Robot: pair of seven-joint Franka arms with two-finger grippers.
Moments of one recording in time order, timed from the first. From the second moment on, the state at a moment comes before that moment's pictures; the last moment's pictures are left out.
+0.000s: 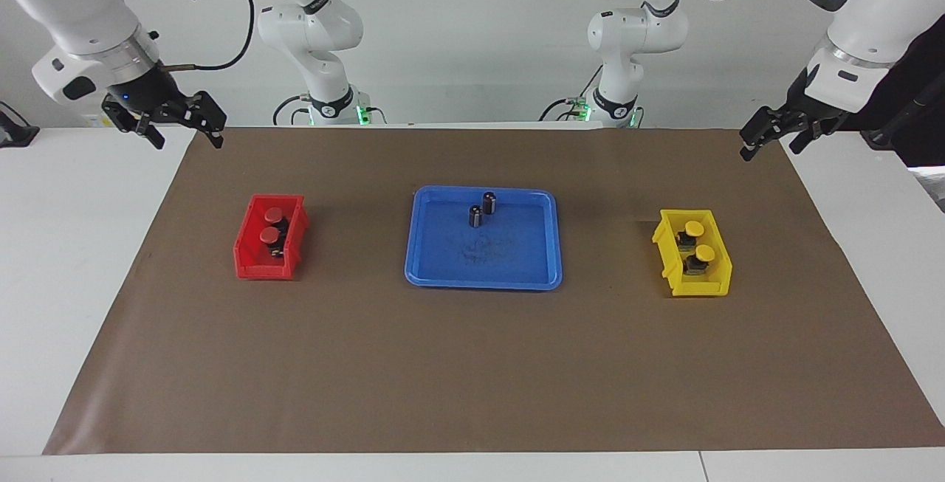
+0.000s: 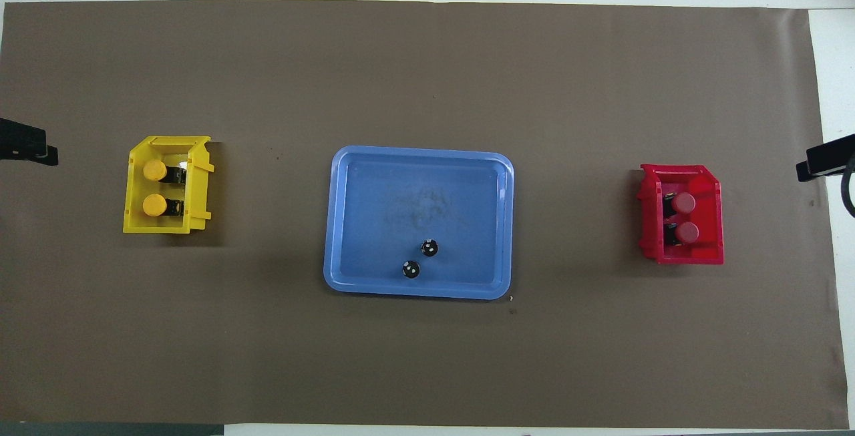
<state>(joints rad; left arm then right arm) -0.06 -0.04 0.06 -1.62 -0.01 1.57 -0.07 -0.01 -0.01 -0.12 -1.57 -0.01 1.47 -0.12</state>
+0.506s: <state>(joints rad) -0.06 -0.05 0.05 -1.63 -0.01 1.55 0.15 -0.01 -0.01 -0.12 -1.57 -0.01 1.47 -0.12</state>
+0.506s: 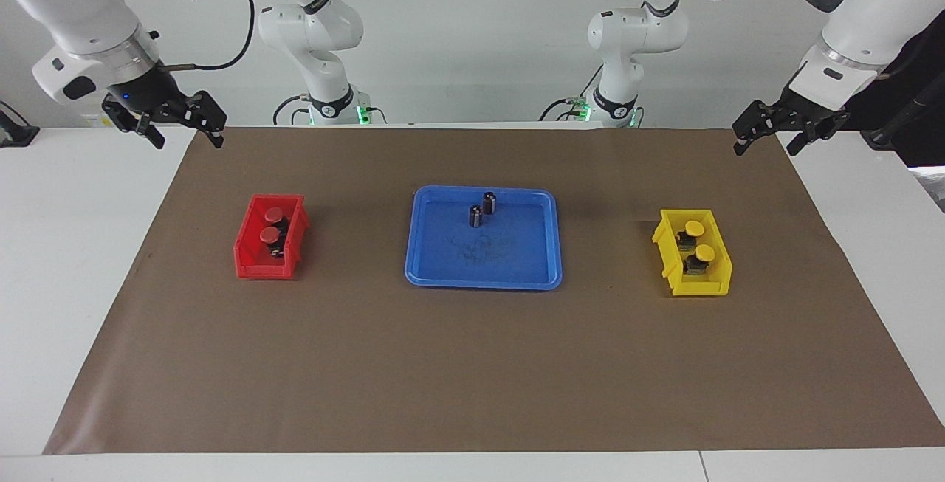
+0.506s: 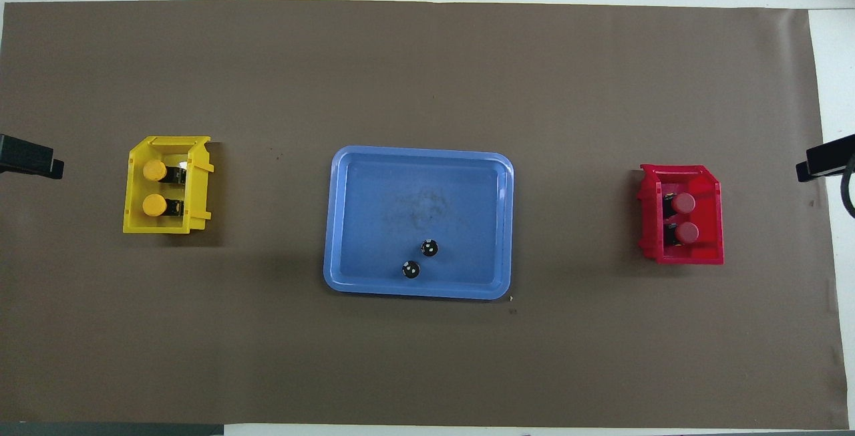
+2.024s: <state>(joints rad) -0.08 -0.05 0.06 -1.64 -0.01 1.54 0.22 0.00 0.07 -0.12 -2.05 0.01 2.10 -0.12</state>
